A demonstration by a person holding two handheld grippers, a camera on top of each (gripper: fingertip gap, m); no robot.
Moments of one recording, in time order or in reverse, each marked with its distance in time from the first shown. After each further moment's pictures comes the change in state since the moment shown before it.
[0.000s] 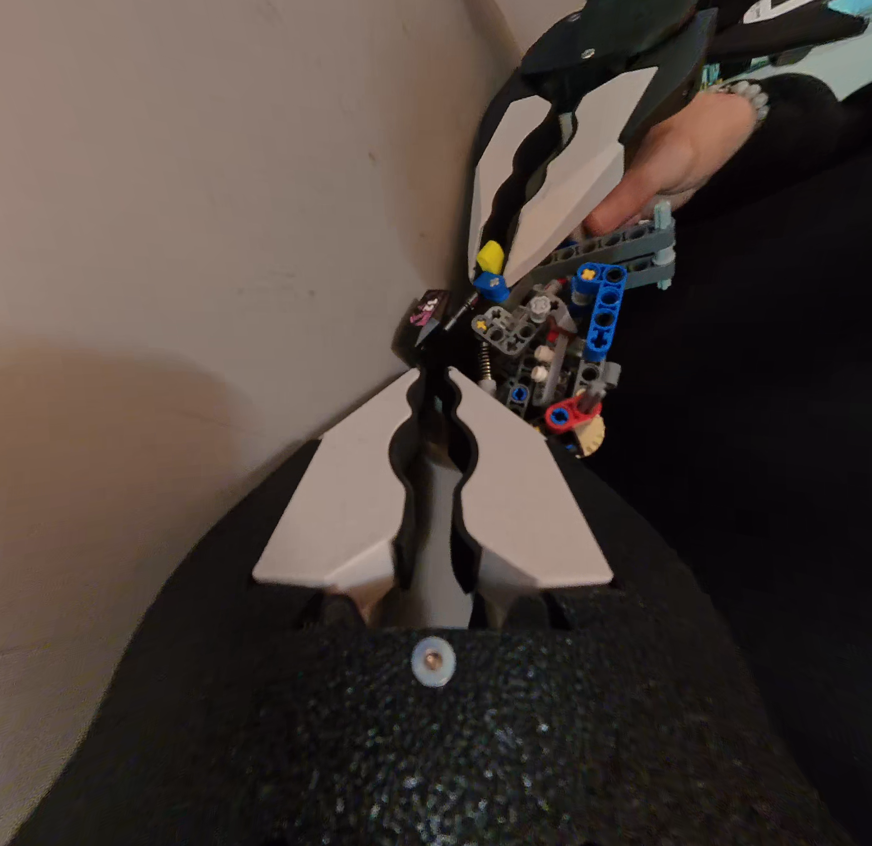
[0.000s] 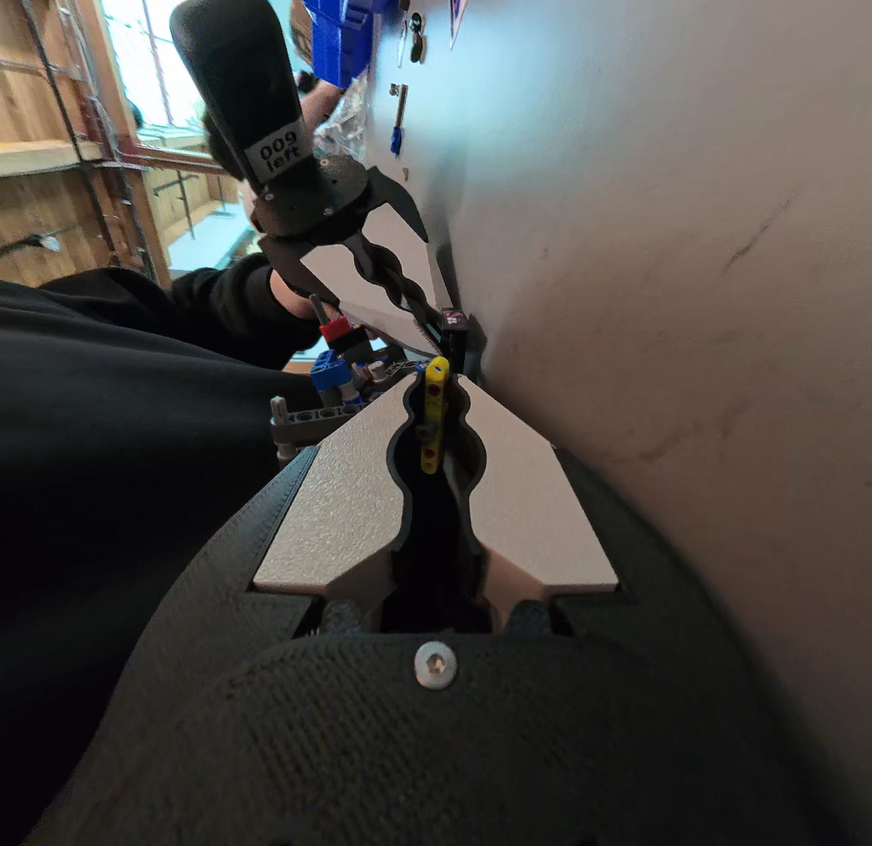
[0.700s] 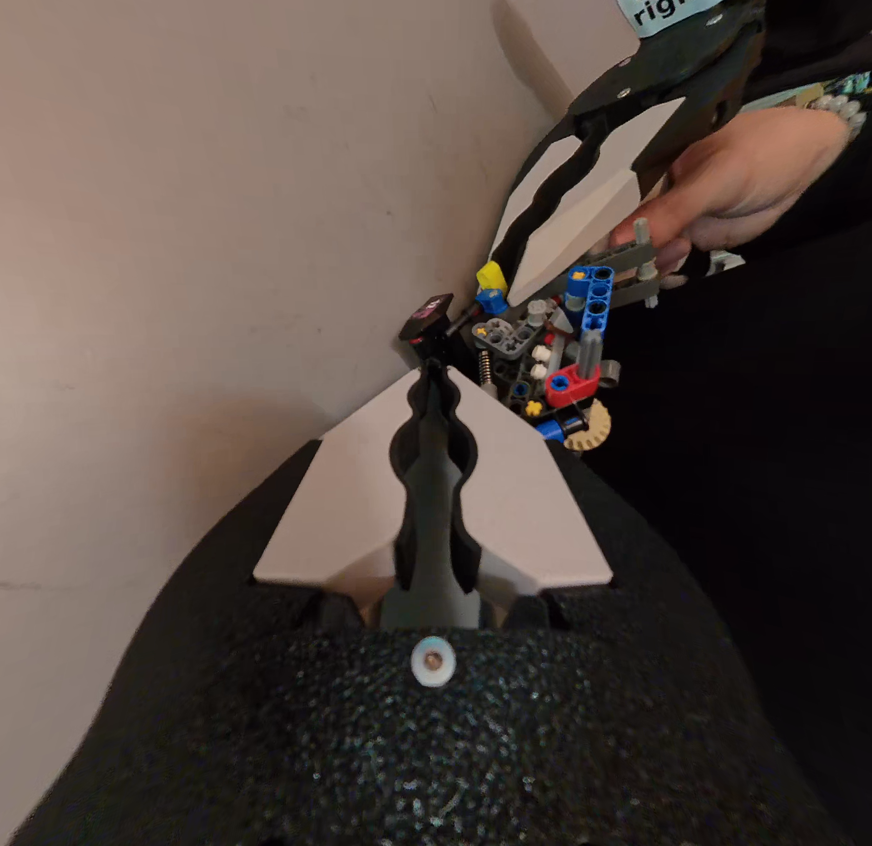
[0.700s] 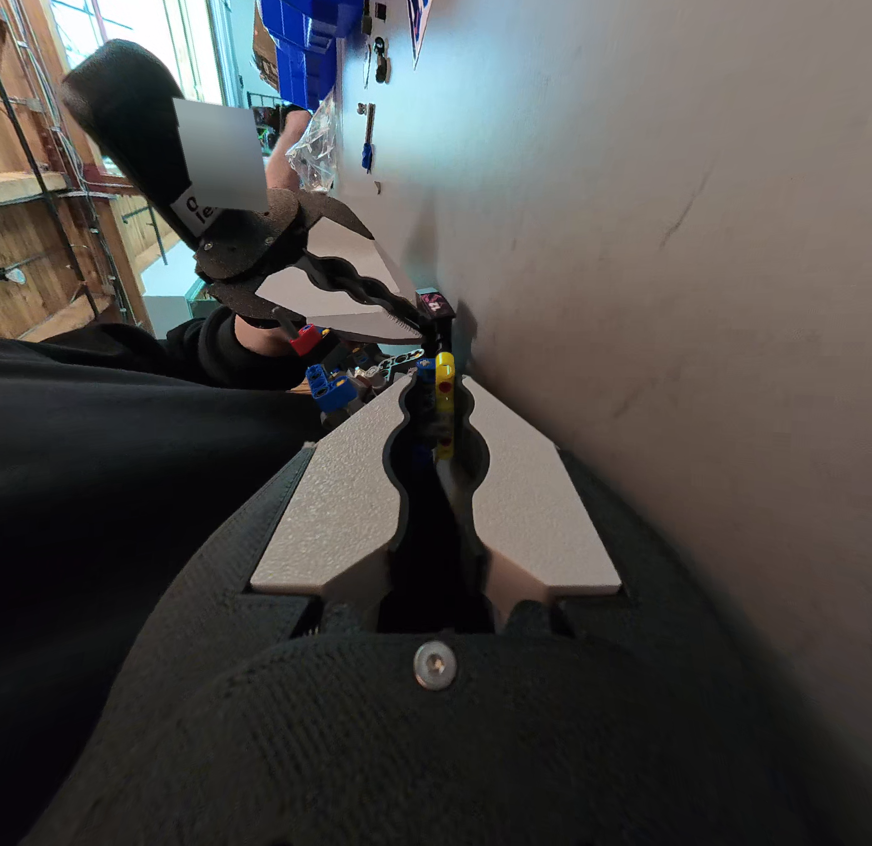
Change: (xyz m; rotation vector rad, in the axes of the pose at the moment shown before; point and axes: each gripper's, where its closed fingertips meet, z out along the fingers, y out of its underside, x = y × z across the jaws) left arm -0.002 -0.016 -0.002 0.083 -0.220 0.067; right arm 0.007 -0.002 -0.010 0.031 0.065 0.034
